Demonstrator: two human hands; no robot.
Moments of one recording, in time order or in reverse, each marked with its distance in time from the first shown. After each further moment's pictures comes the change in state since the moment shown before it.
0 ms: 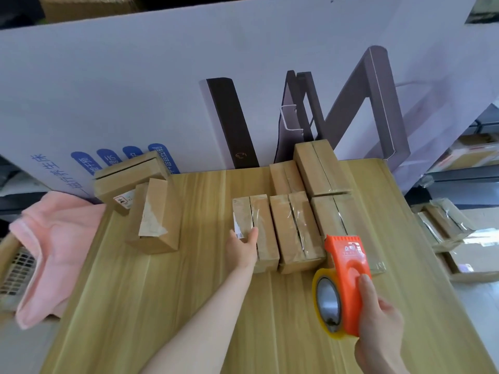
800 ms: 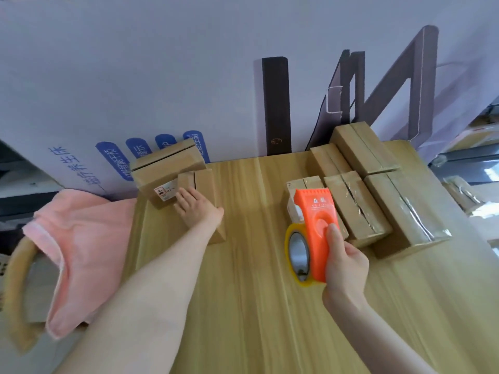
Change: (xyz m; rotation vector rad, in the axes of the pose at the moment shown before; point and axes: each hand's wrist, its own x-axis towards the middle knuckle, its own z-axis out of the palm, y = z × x) left_hand 0.176 -0.025 -0.191 0.847 0.121 0.257; right_hand -0.149 0.005 0.173 0.194 -0.073 -0.053
